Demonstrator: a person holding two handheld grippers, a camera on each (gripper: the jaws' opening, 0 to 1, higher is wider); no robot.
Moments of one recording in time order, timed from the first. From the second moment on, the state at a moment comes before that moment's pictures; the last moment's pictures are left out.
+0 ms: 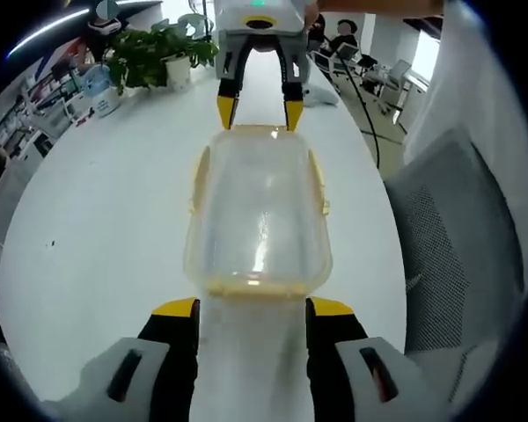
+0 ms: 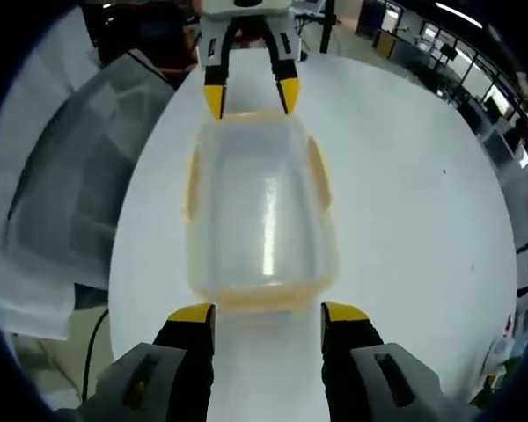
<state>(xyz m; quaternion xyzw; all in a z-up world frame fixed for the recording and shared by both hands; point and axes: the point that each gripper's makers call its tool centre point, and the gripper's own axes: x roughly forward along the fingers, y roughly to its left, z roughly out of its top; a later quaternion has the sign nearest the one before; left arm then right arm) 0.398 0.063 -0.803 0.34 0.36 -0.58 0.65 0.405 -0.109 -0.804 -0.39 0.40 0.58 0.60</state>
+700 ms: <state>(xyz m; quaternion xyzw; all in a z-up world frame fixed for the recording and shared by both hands) 0.395 0.060 -0.786 0.25 0.39 -0.51 0.73 0.407 -0.101 -0.786 -0.28 0.45 0.50 0.68</state>
